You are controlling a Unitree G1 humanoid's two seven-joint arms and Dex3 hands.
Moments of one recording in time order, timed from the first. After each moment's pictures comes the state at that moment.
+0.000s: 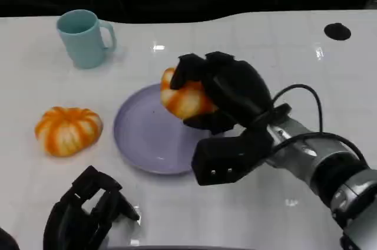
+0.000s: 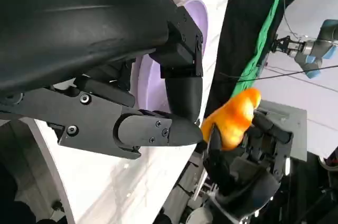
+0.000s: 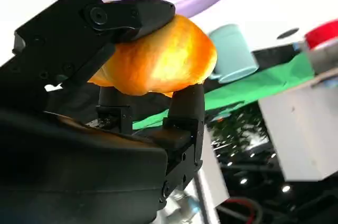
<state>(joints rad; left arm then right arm) -0.02 -0.09 0.26 0.61 -0.45 -0.37 -0.70 -0.93 0.03 0.58 1.21 -0.77 -0.55 -0.60</state>
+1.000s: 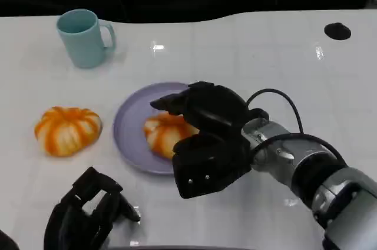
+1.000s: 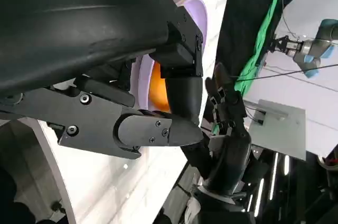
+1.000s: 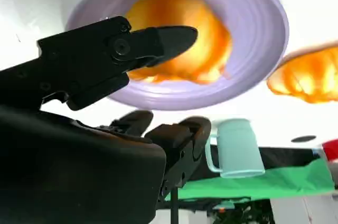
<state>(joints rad) -0.01 -0.10 0.25 0.60 -0.45 -0.39 -0.70 -0.96 0.09 0.65 1.28 -0.79 -0.41 -0.28</state>
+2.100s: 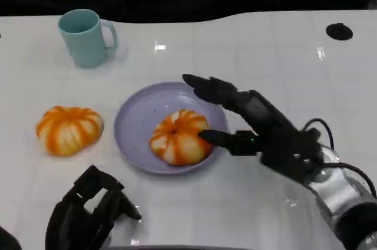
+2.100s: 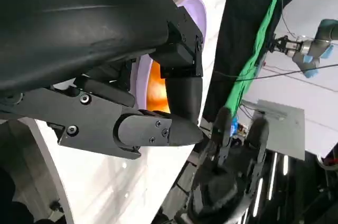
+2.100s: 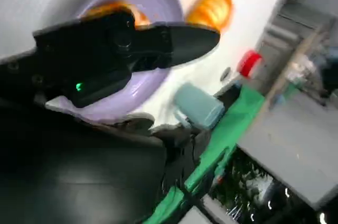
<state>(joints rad) -0.01 -0.10 0.25 0.60 -0.45 -0.37 -0.69 -0.59 -0.02 0.24 0.94 -0.08 -0.74 0.28</state>
